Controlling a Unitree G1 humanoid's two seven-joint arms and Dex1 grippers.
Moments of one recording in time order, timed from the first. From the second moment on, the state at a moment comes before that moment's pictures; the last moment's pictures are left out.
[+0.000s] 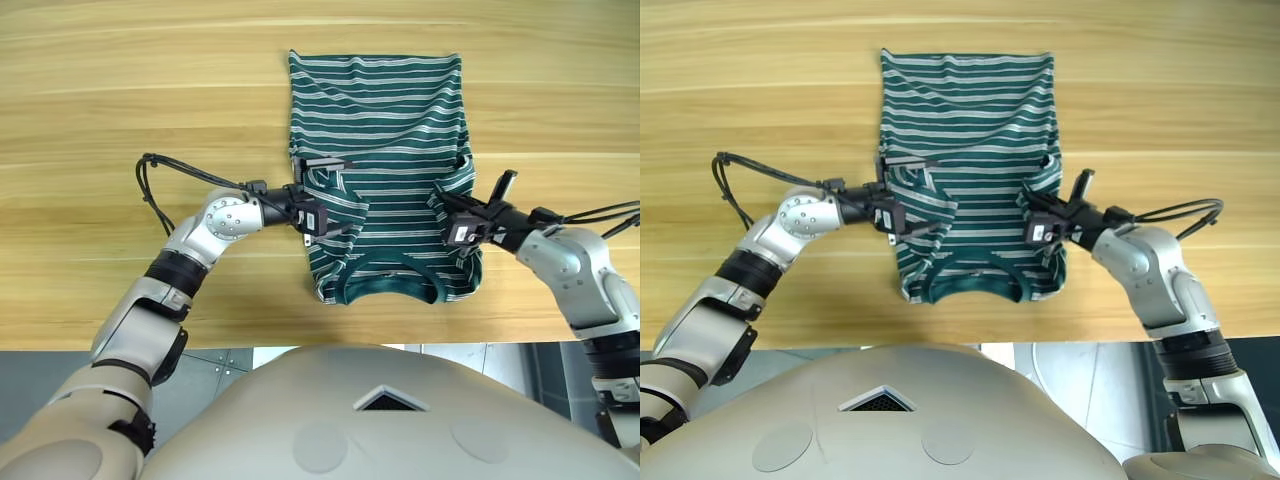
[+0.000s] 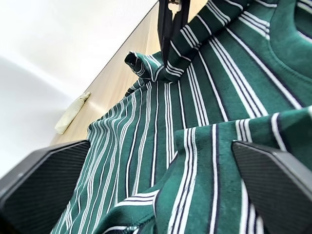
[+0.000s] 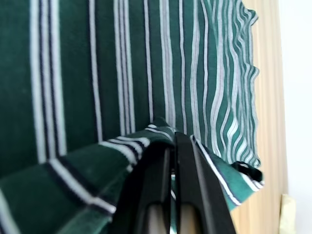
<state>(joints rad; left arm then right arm) -0.30 0.44 -0.53 0.49 0.28 -0.78 -0.63 0.16 -0.77 0.19 -0.11 -0.49 -0.29 0.56</state>
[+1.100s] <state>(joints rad) -0.30 0.43 -0.53 0.50 0.28 -0.78 -0.62 0.46 -0.85 -0.17 -0.24 -0.26 -0.34 0.61</state>
